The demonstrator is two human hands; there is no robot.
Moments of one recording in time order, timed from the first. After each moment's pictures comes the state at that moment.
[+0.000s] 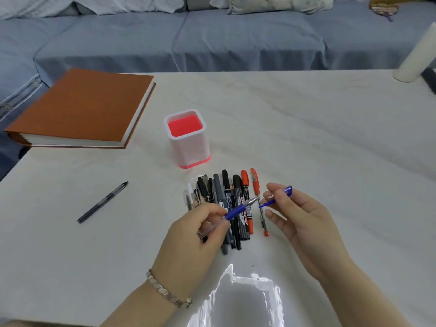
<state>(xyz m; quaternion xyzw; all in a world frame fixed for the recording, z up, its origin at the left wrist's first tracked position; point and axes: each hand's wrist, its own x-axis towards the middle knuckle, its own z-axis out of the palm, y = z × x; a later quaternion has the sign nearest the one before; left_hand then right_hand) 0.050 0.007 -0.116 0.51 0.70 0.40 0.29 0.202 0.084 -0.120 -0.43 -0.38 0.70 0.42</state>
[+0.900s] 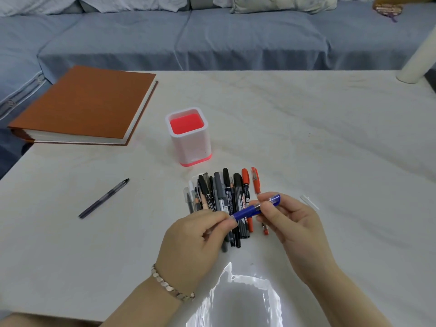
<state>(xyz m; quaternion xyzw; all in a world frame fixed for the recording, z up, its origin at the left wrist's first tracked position) 0.049 0.006 -0.125 0.60 0.69 0.37 0.19 0.197 0.073 -0.126 -0.40 -0.47 0.67 0.42</state>
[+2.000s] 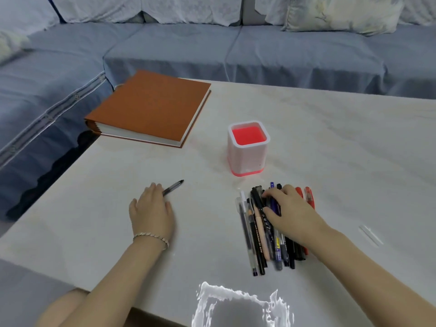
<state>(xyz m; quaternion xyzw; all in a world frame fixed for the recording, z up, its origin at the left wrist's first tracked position) -0.123 -0.003 -0.191 0.36 0.92 0.15 0.02 0.110 0.124 -0.156 -0.43 -0.87 0.25 0.05</state>
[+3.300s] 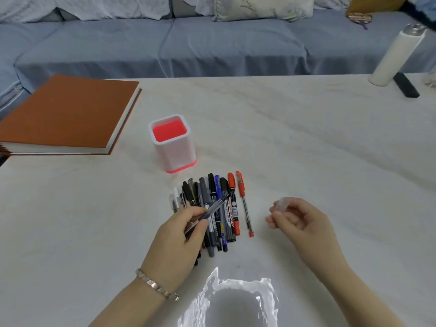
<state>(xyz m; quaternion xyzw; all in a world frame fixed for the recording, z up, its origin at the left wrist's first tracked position) 0.048 0.017 -0.127 0.52 0.72 0.37 0.28 0.240 0.087 -0.140 -0.48 -0.54 0.56 0.40</state>
